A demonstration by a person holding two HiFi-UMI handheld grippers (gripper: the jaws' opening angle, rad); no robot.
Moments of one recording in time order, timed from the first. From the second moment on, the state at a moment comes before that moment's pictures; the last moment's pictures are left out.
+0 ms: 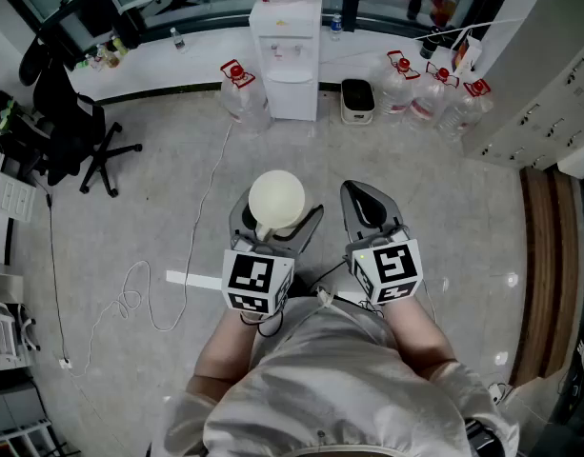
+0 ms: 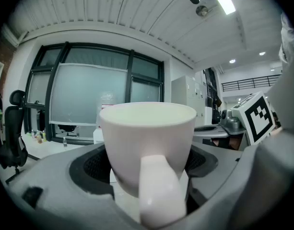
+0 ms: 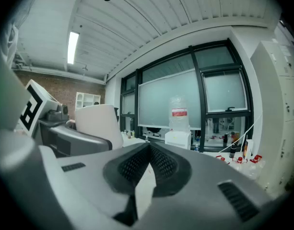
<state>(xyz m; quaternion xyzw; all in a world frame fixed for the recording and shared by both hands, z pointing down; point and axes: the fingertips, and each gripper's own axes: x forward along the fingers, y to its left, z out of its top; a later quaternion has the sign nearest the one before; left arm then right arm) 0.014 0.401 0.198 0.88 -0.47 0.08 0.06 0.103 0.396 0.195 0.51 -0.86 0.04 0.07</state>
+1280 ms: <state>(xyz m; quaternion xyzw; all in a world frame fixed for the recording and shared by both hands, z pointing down) 0.004 0.325 0.241 0.88 -0.46 0.08 0.09 0.103 0.328 0.237 0.52 -0.85 0.06 0.08</state>
